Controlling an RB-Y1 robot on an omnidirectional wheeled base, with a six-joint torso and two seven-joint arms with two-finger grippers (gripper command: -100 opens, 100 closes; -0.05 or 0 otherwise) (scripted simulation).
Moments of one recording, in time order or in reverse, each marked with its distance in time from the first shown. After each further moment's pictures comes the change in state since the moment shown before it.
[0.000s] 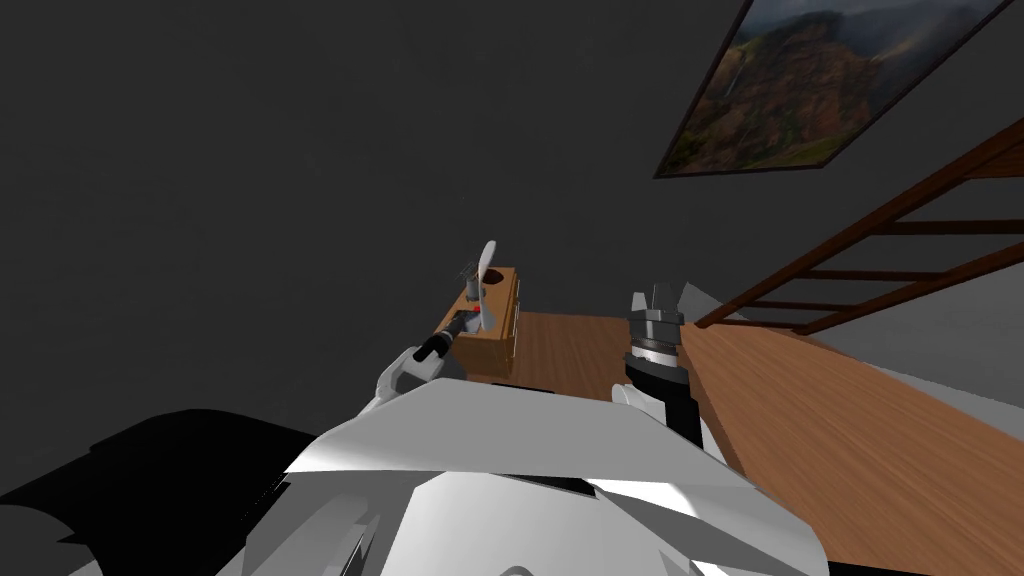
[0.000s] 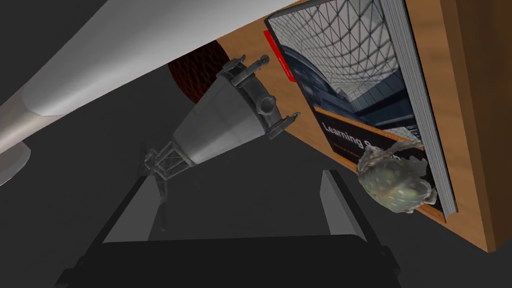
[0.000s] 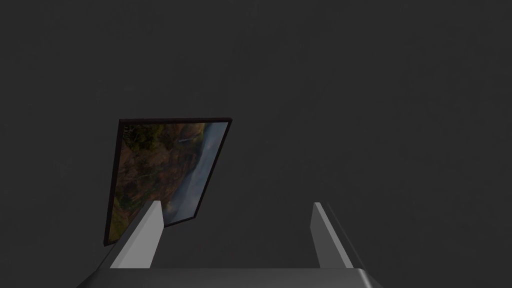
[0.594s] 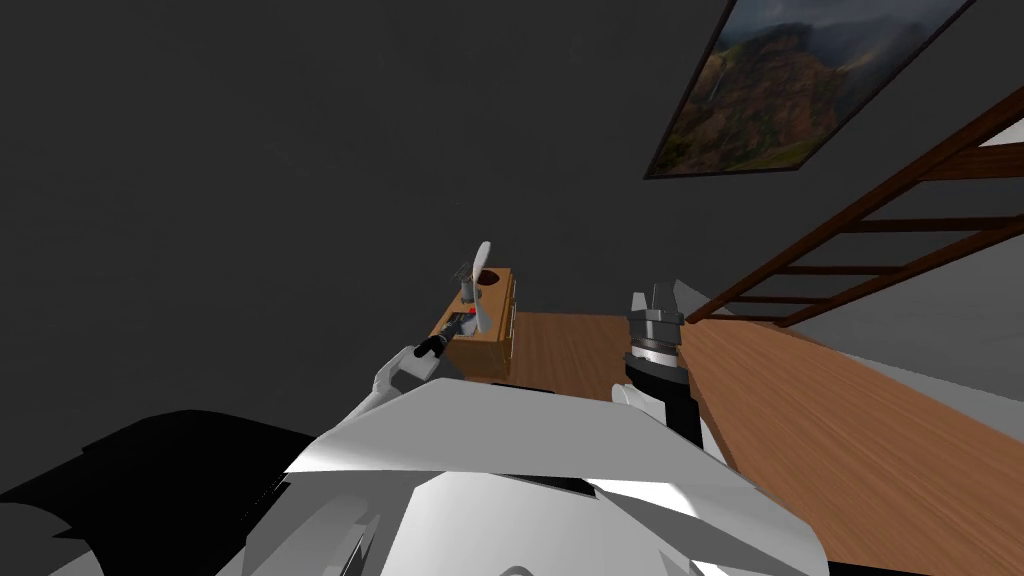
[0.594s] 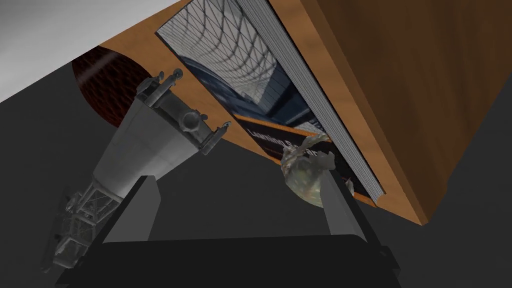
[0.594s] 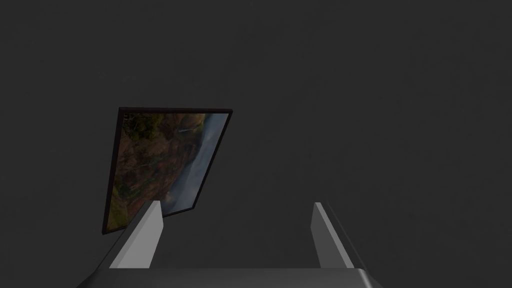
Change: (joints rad) left arm -0.032 0.062 -0.005 0.107 -0.001 0.164 -0.018; right arm 0.000 0.000 0.000 0.000 0.000 0.000 0.000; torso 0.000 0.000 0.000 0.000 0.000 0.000
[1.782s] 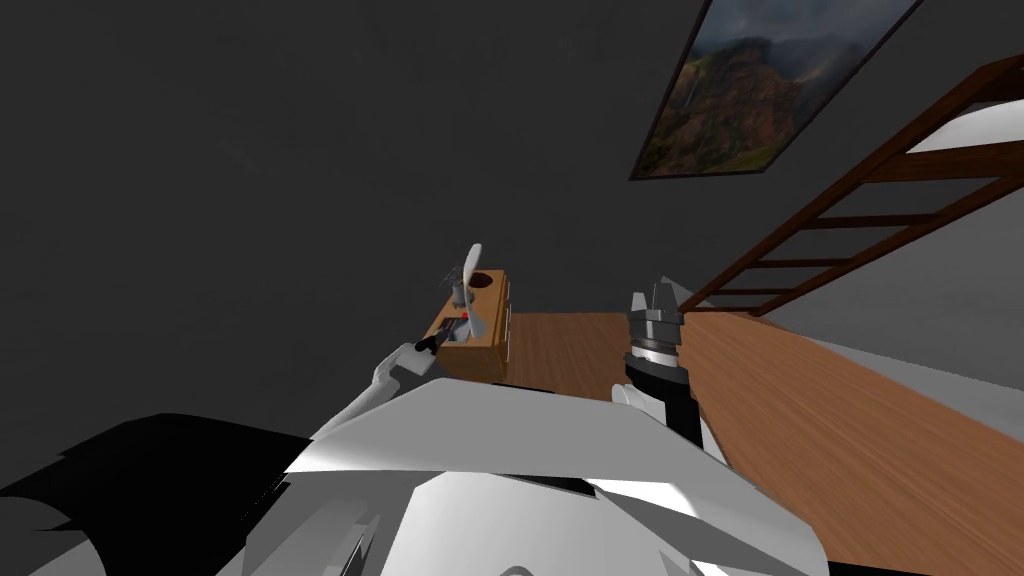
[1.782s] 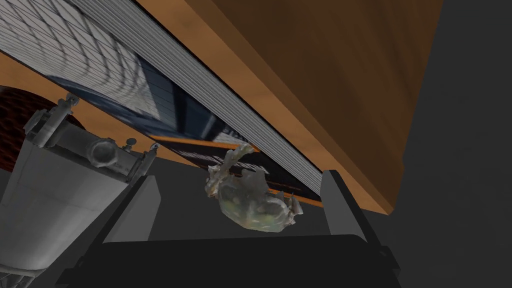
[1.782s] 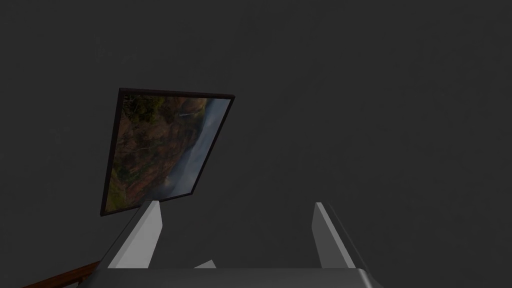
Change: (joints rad) left arm -0.076 0.048 -0.002 0.184 -0.013 0.158 -0.023; right arm 0.000 0.000 0.000 0.000 0.000 0.000 0.000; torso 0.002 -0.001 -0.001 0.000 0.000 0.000
